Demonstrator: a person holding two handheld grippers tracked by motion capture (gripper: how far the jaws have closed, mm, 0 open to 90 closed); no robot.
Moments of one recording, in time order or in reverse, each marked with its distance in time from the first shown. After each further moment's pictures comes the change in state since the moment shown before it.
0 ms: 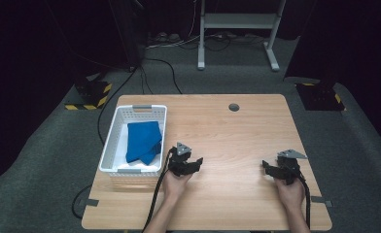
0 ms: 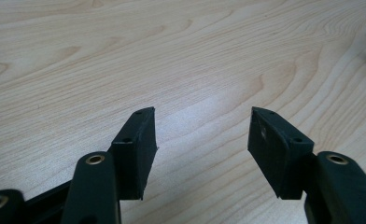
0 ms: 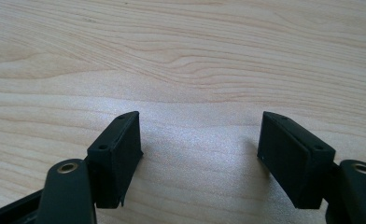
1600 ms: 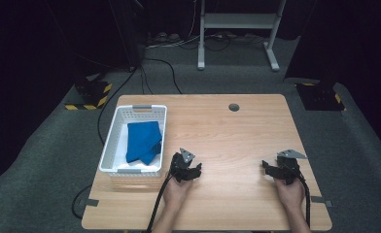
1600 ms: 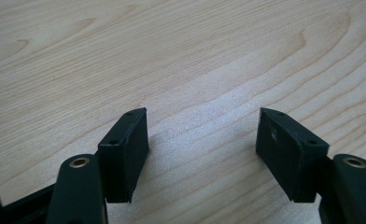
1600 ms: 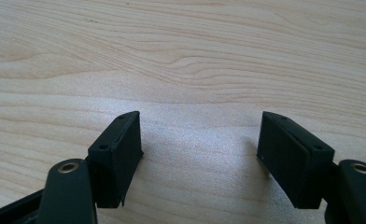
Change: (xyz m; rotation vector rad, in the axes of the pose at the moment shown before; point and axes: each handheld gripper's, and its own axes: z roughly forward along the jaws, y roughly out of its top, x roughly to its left) left arm -0.010 -0.020 0.012 0.052 0.146 0.096; right arm 0.000 0.000 0.000 -0.002 0.003 -0.006
